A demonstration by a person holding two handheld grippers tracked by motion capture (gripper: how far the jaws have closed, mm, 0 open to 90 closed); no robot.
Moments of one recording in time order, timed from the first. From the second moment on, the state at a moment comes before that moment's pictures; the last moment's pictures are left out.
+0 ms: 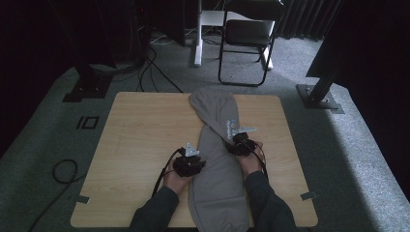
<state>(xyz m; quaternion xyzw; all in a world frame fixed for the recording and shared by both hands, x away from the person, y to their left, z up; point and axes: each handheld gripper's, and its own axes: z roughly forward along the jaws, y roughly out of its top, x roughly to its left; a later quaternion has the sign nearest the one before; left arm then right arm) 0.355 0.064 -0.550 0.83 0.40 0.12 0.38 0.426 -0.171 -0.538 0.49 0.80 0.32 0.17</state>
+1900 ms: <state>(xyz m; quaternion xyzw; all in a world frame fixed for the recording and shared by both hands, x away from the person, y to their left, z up) 0.287 0.076 -0.555 0.84 0.36 0.10 0.40 0.435 -0.200 -0.535 0.52 0.75 0.39 0.10</state>
